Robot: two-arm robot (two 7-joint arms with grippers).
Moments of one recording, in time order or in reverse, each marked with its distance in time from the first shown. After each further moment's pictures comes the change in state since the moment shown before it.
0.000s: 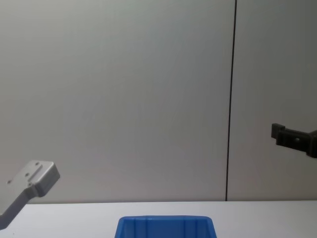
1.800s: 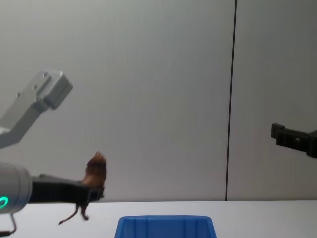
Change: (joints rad) left arm -0.084 0.005 -0.031 -0.047 0.169 -0.229 -0.211; right arm 0.000 0.000 0.000 0.000 0.000 0.000 0.000
